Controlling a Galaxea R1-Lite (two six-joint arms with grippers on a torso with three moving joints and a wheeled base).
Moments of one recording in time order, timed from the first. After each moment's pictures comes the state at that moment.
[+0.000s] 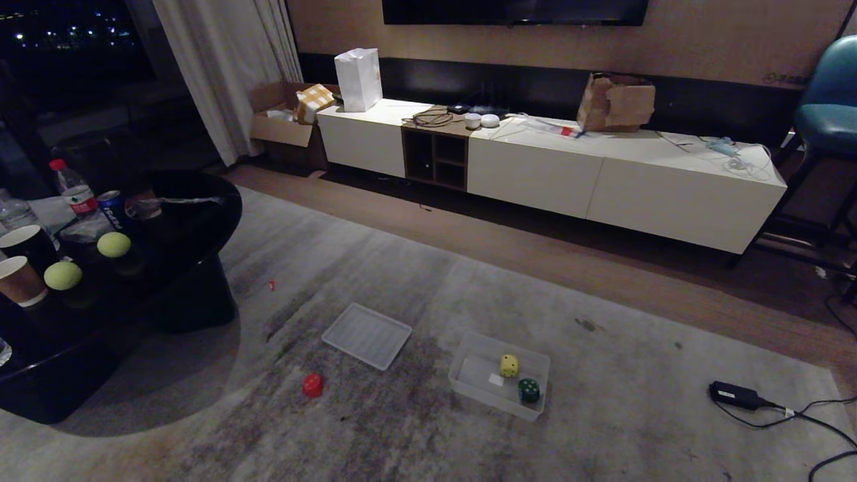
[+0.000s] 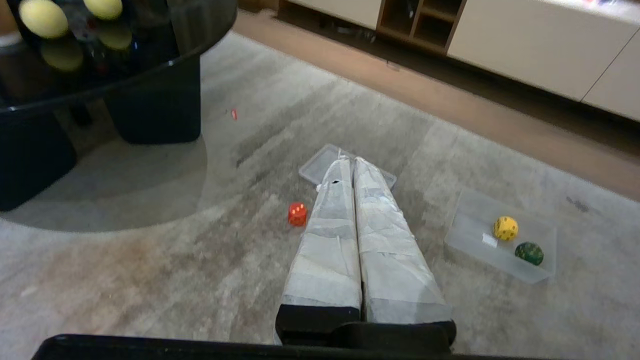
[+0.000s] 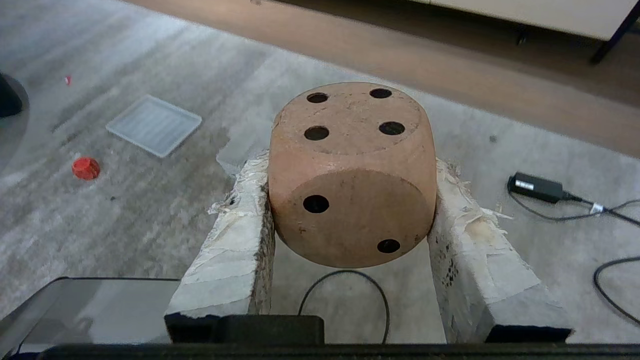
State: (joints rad) left arm 0.00 0.00 0.00 0.00 0.05 -0.09; right arm 0.01 0.00 -0.10 0.24 0.02 0.01
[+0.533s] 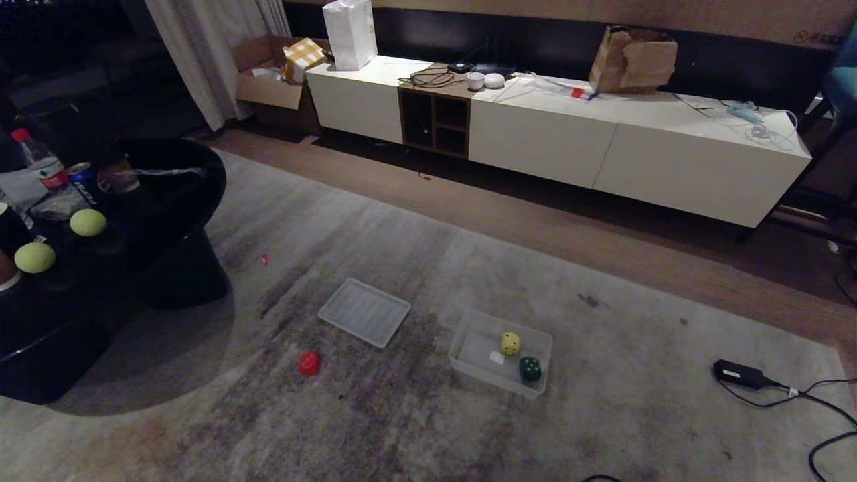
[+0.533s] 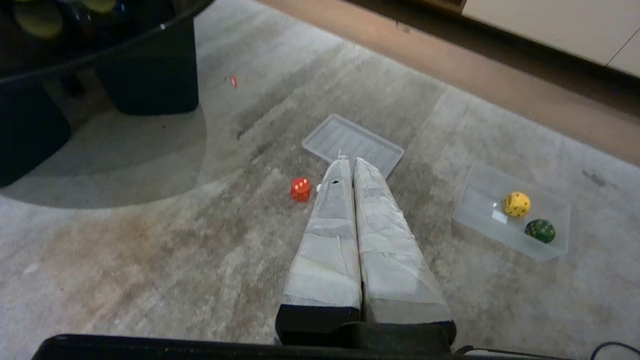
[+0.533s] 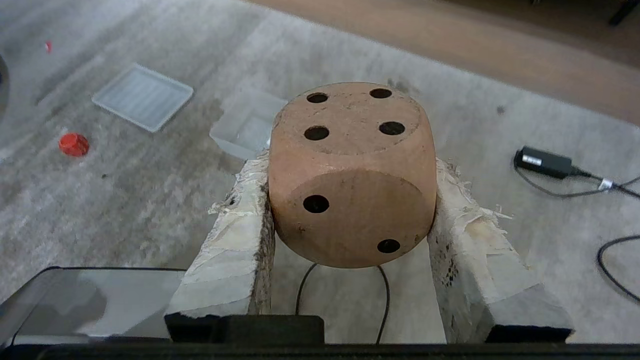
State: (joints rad) left arm 0.00 0.00 0.00 0.00 0.05 -0.09; right arm 0.01 0.00 -0.10 0.24 0.02 0.01
